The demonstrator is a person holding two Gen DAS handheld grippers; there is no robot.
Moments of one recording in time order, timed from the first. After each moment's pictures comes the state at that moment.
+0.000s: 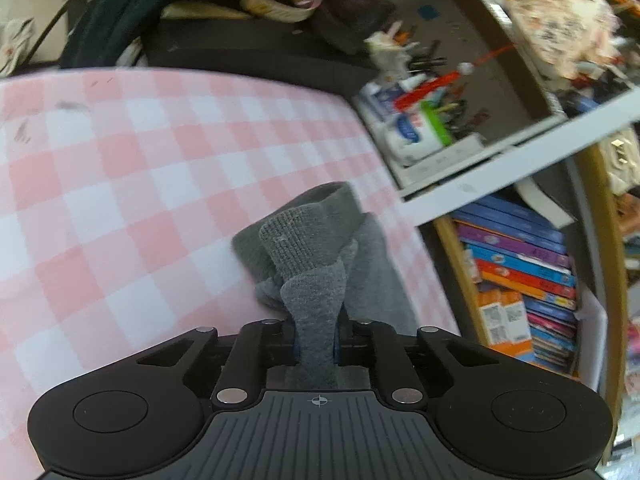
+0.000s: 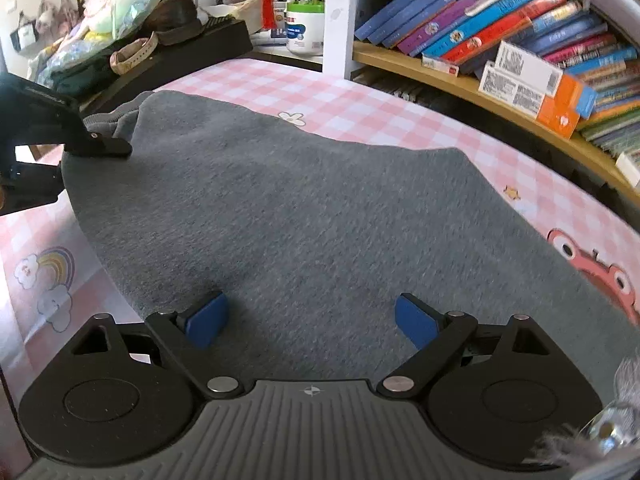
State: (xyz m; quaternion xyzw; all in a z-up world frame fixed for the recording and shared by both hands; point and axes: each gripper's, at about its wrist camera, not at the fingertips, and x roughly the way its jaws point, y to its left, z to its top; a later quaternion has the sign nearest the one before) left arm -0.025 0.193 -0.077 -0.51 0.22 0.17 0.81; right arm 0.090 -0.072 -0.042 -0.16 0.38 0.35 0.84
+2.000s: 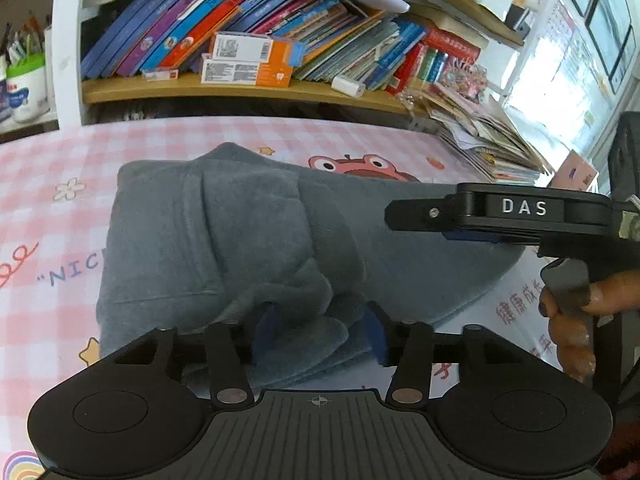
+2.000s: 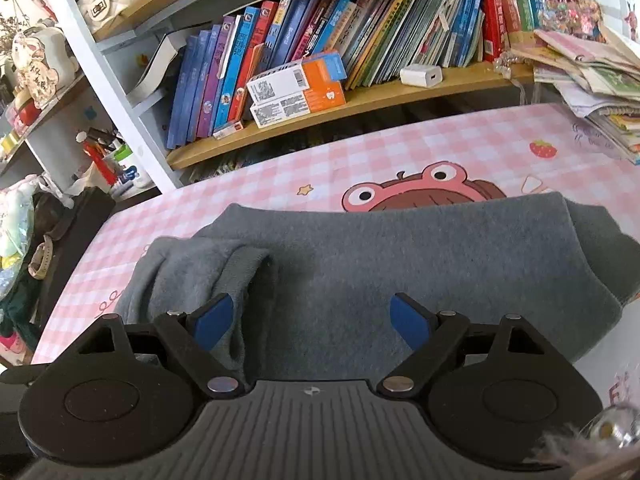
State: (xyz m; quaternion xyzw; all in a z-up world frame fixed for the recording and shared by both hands) left arm 0.027 -0.015 -0.025 -0.07 0.38 -0.18 0.90; right arm 0.089 -0.227 0.005 0.12 0.38 0.17 0.90
